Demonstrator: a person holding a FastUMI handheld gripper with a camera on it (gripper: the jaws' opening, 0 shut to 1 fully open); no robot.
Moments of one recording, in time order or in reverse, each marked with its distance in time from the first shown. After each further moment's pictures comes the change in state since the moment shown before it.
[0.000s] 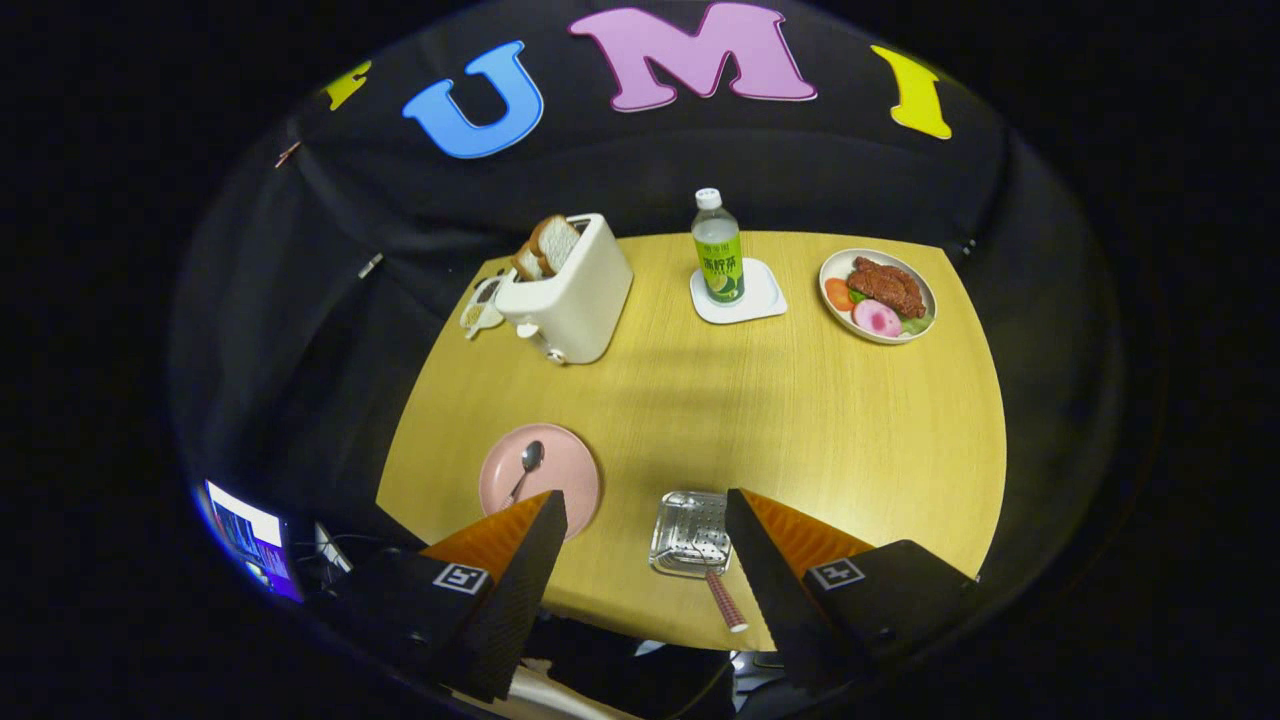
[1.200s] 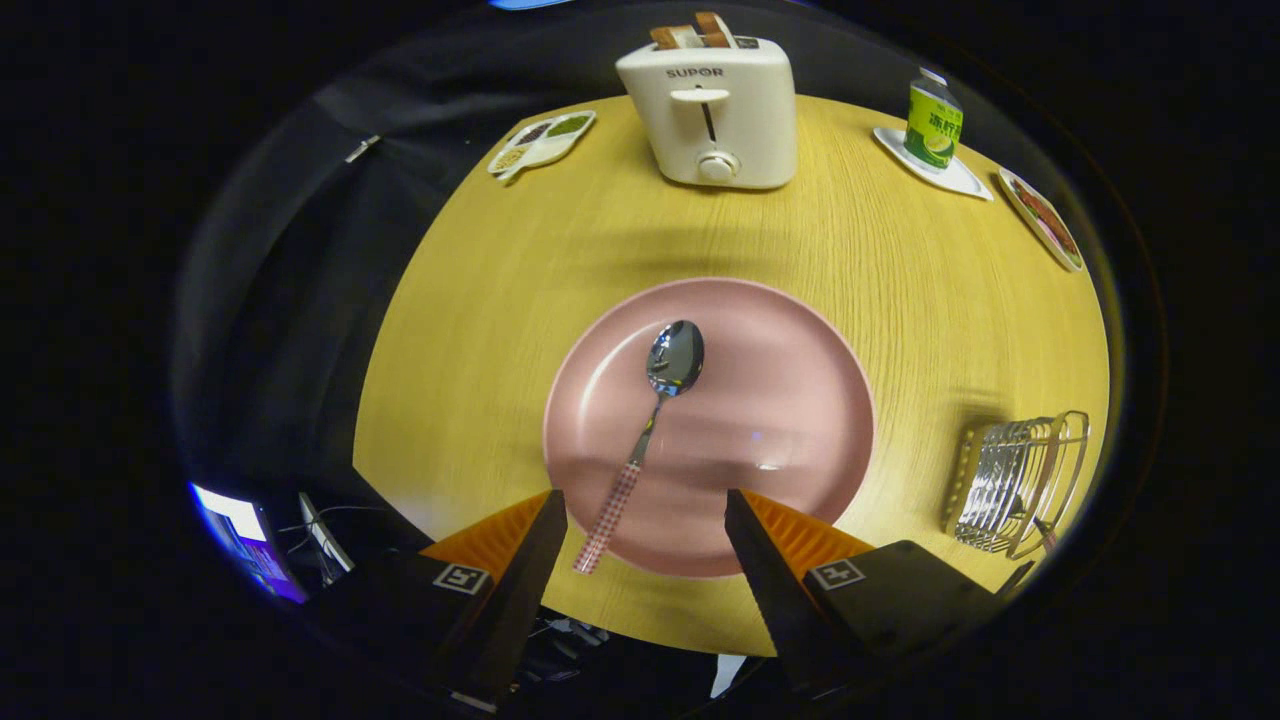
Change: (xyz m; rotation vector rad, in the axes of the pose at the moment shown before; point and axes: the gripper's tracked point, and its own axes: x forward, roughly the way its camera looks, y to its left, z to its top) arm 0.207 0.171 -0.162 -0.010 0.356 -0.001
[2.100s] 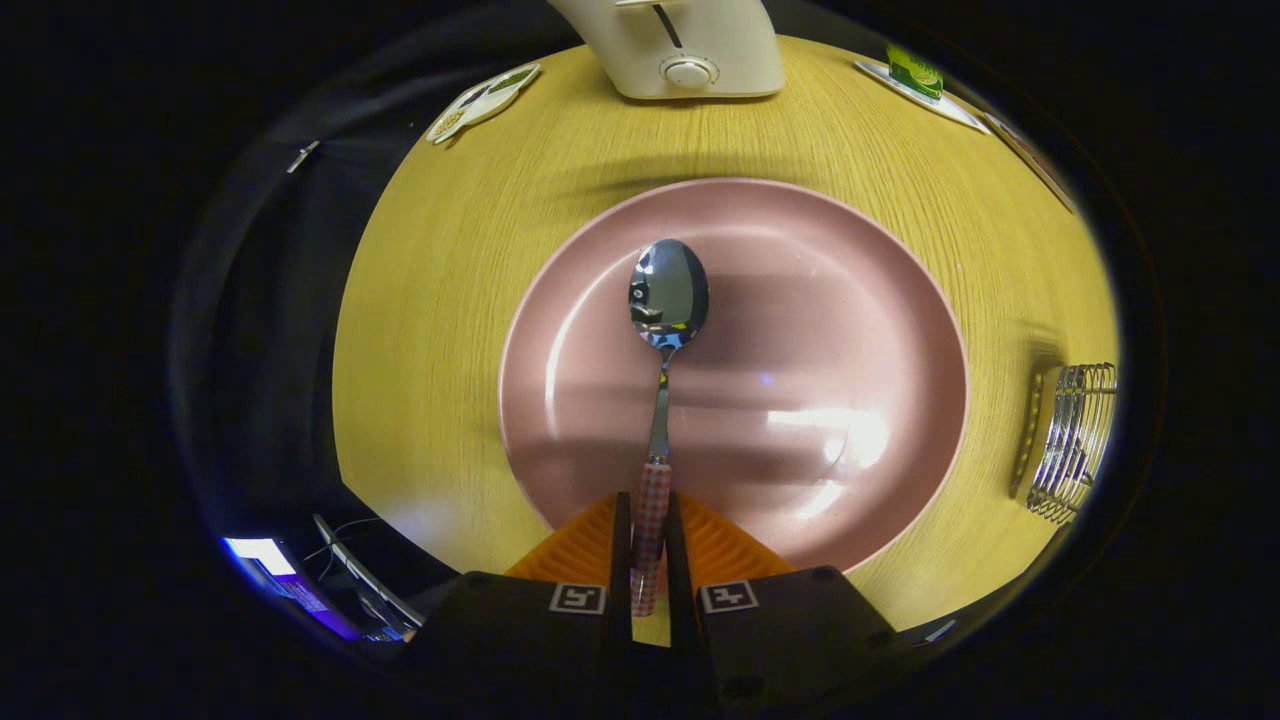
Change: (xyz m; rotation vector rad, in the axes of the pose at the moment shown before) arm 0.044 0.007 -0.021 0.086 0.137 0.003
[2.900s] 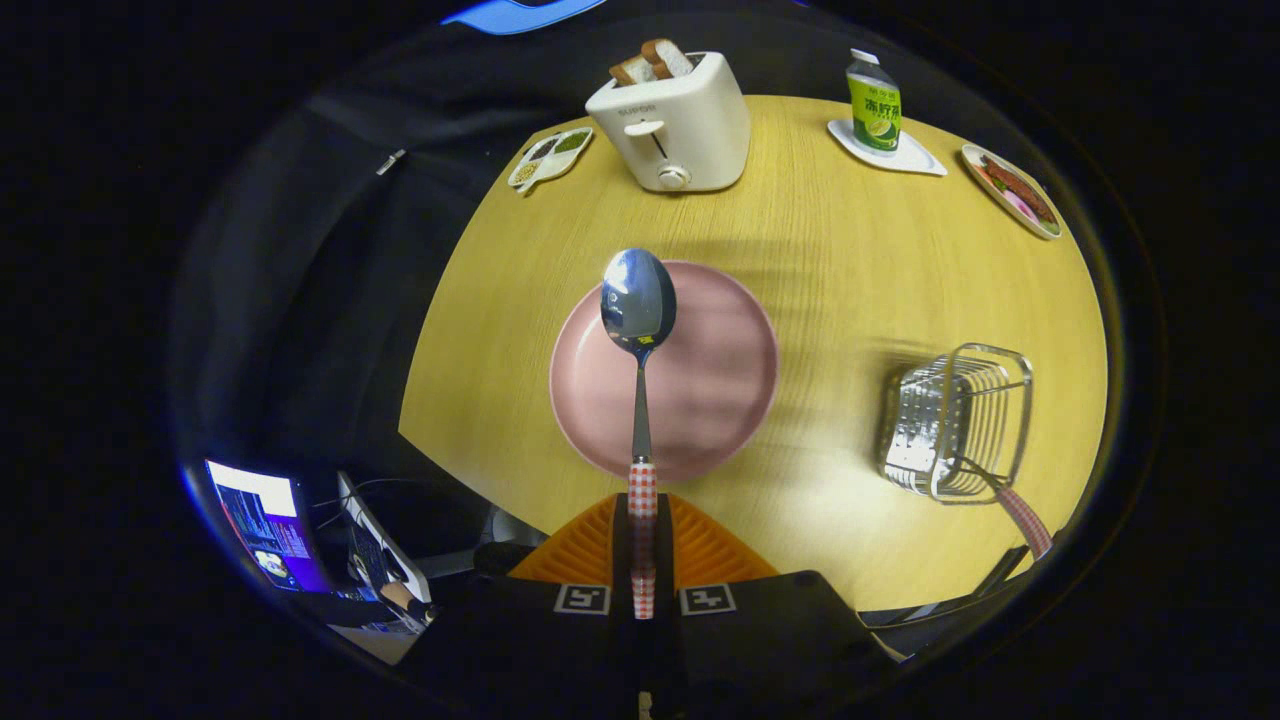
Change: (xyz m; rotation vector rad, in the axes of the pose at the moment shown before) arm -0.158 -0.058 -0.027 -0.123 -0.148 0.098
